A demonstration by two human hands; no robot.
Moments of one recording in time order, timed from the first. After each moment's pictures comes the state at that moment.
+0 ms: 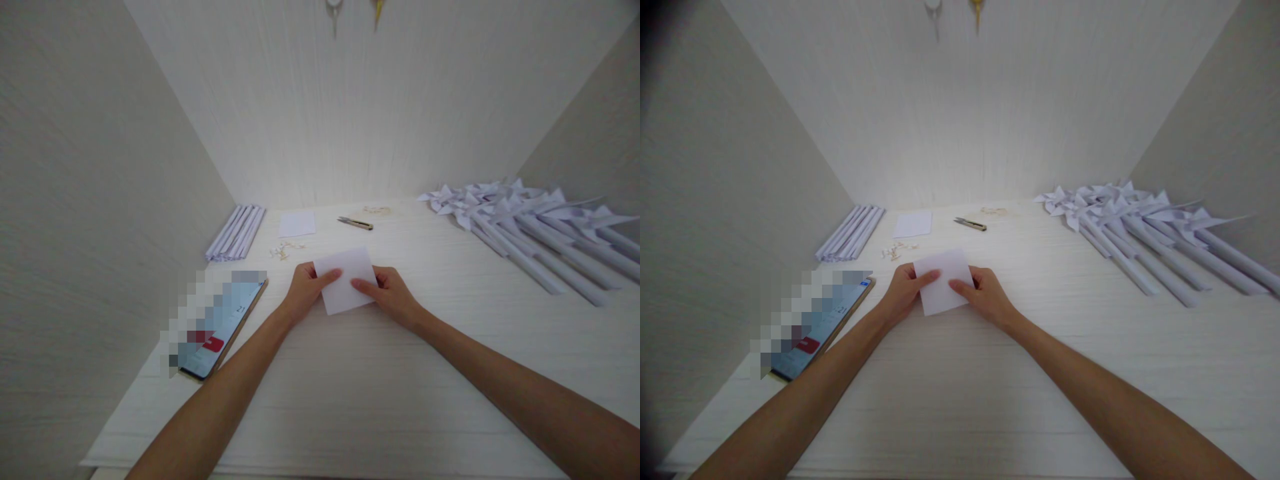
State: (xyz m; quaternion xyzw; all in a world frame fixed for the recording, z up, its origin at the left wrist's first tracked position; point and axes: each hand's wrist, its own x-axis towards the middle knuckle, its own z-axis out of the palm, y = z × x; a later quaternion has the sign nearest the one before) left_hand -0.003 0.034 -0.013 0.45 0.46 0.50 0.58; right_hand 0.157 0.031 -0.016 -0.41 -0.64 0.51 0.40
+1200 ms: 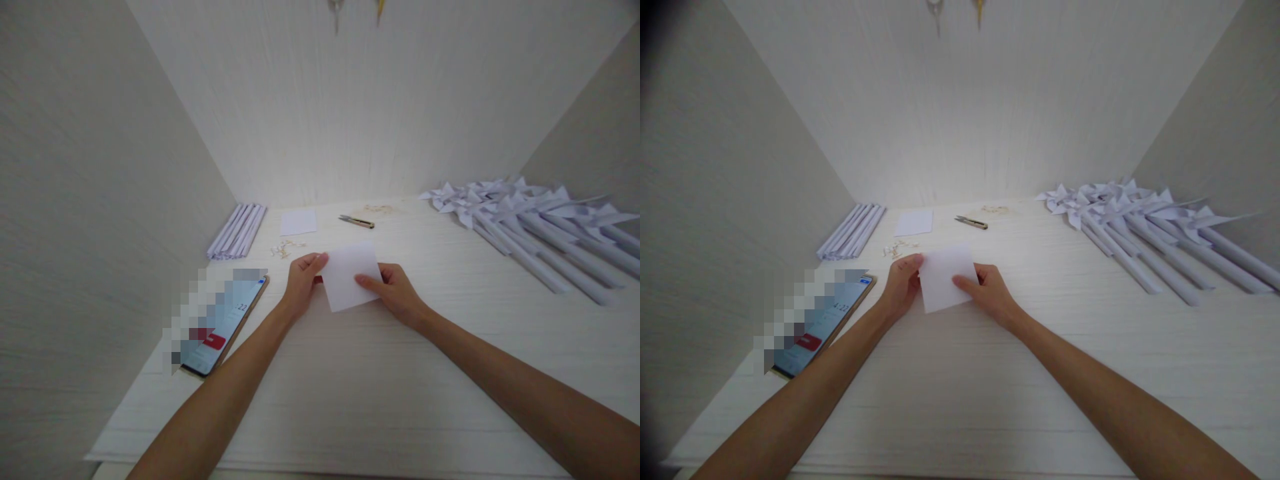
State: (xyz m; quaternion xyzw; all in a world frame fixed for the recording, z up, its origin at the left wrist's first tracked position) left_hand -0.006 0.040 -0.012 0.41 0.42 0.57 0.57; right_hand 0.158 0.030 -0.017 -0.43 -0.59 0.54 0.43
